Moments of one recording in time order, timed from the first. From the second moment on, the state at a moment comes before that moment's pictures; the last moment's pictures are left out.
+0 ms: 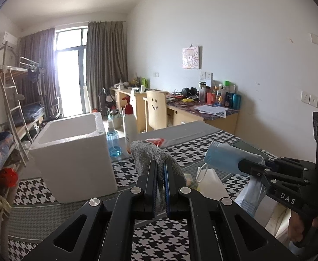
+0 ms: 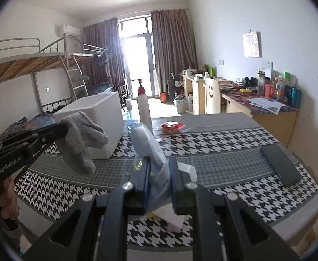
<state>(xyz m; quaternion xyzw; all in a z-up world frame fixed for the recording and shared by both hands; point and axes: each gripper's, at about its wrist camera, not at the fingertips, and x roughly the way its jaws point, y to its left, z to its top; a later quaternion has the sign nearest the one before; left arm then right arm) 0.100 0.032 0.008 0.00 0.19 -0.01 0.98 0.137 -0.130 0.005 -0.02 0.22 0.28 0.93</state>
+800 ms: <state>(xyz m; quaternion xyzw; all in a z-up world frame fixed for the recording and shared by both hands) 0.124 0.073 0.037 0.00 0.18 0.05 0.98 0.168 -0.088 0.032 -0.03 0.20 0.32 0.92</state>
